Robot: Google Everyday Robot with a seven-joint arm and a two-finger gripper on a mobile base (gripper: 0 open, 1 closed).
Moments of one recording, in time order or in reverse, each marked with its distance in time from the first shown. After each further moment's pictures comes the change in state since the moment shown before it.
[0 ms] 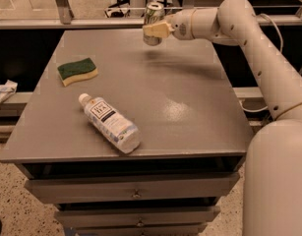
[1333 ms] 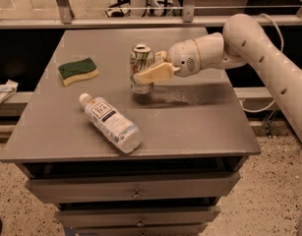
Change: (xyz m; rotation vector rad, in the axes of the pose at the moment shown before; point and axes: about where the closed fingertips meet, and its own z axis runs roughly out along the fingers) arm 0.057 0.195 -0.070 -0.575 0.109 -0.001
